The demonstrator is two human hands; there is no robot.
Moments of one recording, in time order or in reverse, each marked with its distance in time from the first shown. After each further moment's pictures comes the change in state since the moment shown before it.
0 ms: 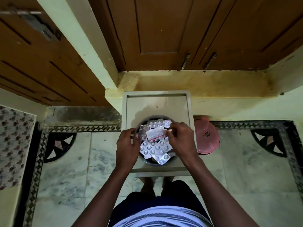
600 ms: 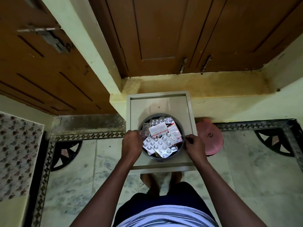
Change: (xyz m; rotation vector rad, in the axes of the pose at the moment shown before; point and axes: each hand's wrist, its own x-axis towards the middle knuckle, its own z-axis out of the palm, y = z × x) left_hand 0.009 0.011 -0.008 0.334 -0.157 -0.036; right_hand -0.041 0.063 0.009 0.240 -0.074 0.454
